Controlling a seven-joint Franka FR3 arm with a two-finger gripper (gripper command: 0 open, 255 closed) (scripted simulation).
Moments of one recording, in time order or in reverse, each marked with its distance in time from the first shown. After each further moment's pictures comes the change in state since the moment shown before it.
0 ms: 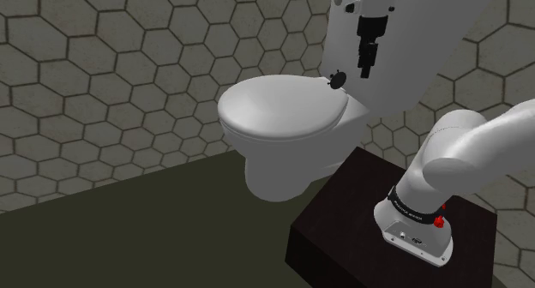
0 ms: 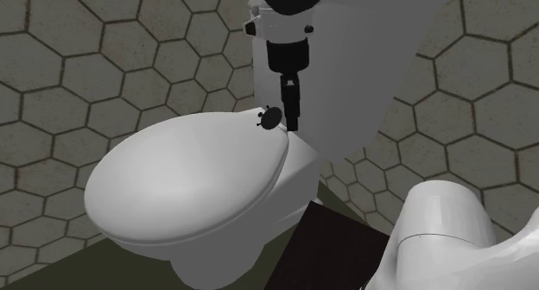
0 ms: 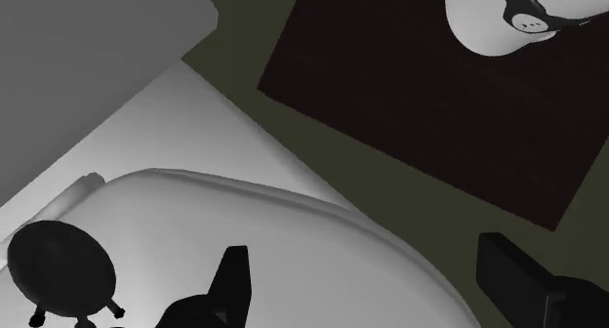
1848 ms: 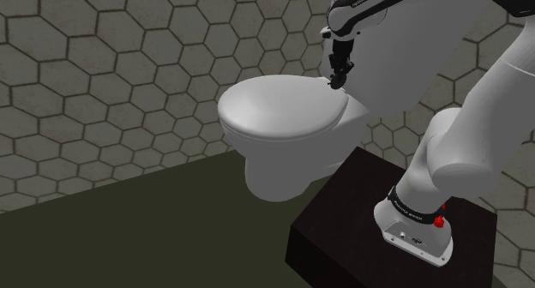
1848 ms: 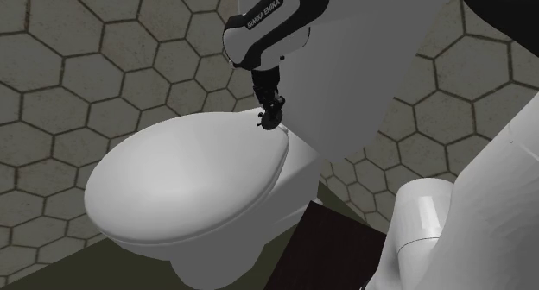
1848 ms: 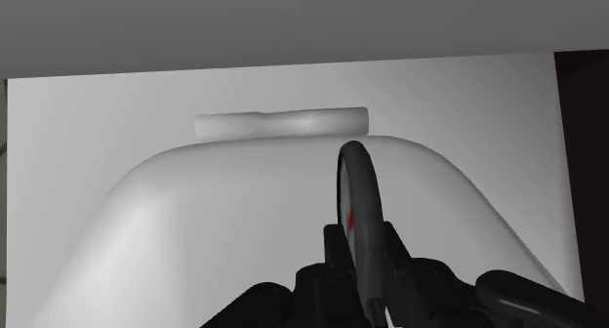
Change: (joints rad) arm 0.171 0.576 -0.381 0.195 0.028 0.483 -0.829
